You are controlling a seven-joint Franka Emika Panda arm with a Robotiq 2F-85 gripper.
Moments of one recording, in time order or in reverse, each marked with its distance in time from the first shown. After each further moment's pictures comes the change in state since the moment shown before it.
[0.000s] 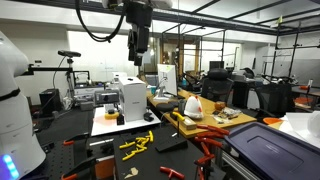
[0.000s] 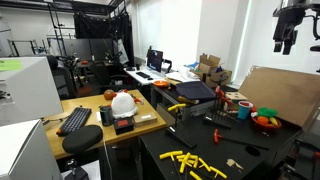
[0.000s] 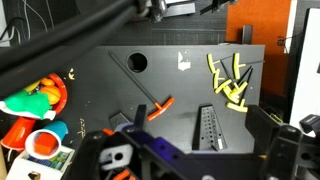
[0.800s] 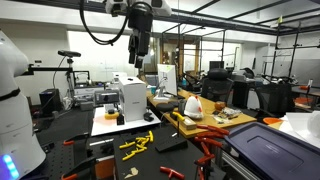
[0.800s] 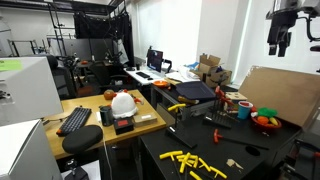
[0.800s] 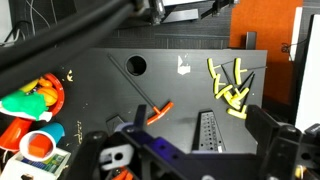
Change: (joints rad) arm 0.001 0.037 0.062 0.001 0.002 0.005 0.037
